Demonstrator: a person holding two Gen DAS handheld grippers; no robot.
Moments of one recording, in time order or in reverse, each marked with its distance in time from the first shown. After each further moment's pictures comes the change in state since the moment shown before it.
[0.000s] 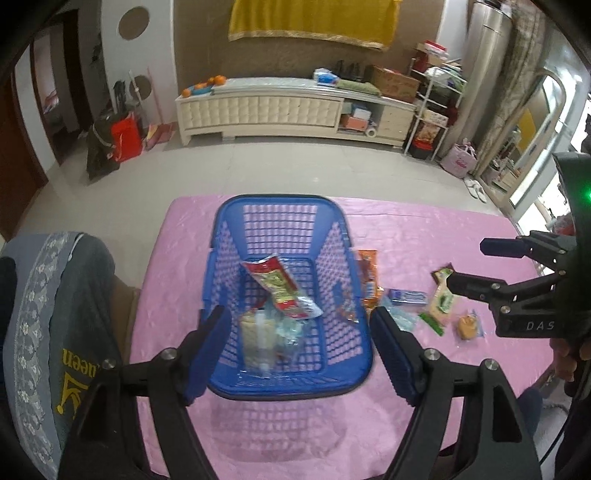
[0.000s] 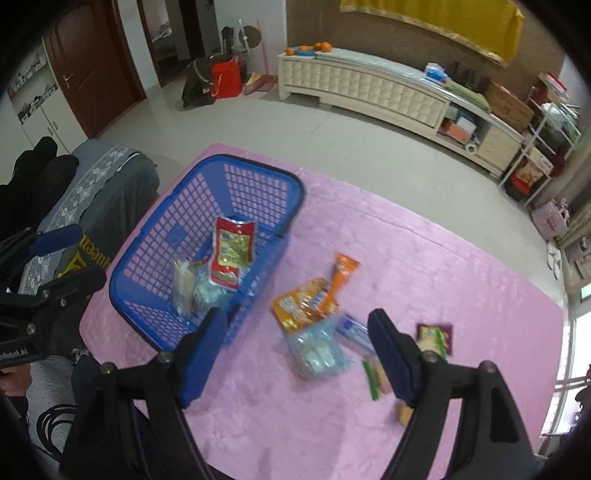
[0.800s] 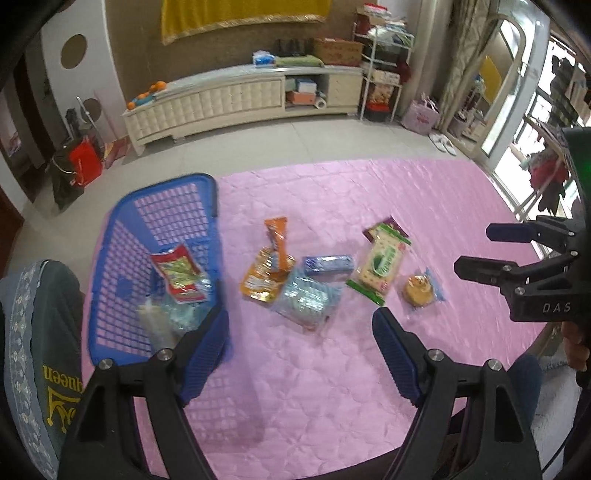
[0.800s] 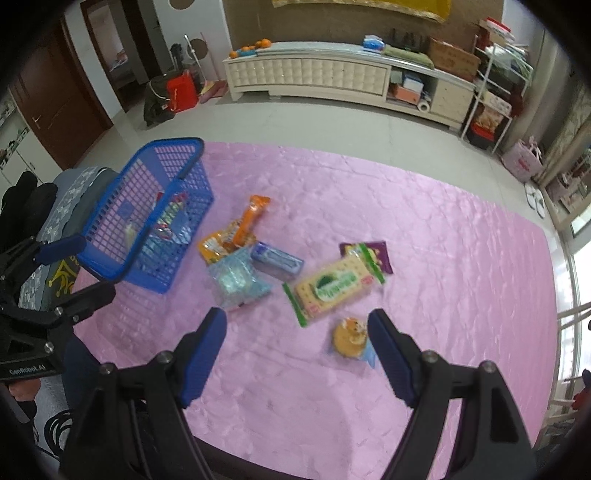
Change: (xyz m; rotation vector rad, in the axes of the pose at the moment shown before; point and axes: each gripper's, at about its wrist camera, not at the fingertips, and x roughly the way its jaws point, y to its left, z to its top) left arm 0.045 -0.141 -0.032 0.171 0.082 -0.047; right arm -0.021 -0.115 -0.108 0.176 0.011 -0.016
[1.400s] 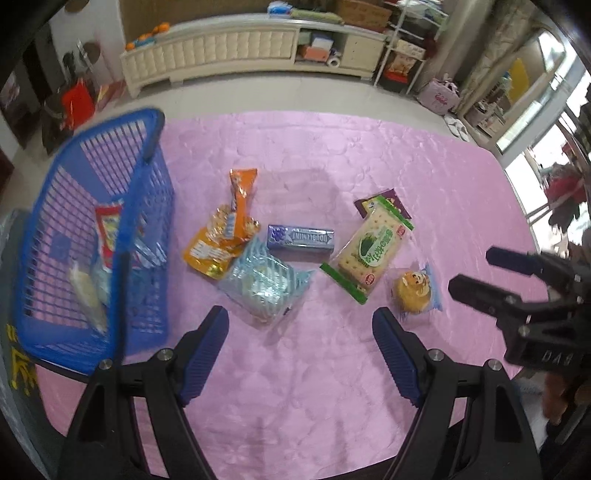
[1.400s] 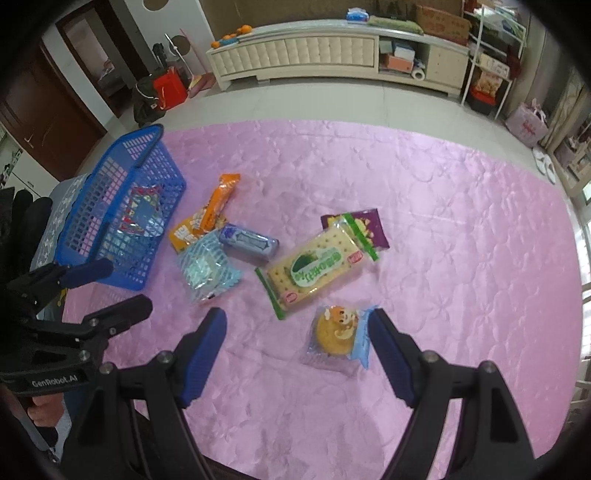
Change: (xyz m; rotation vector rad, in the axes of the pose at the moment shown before) left arm 0.091 -0.025 0.013 -0.169 0.179 -0.045; right arm 0.056 -0.047 -0.010 0.085 0.066 0.066
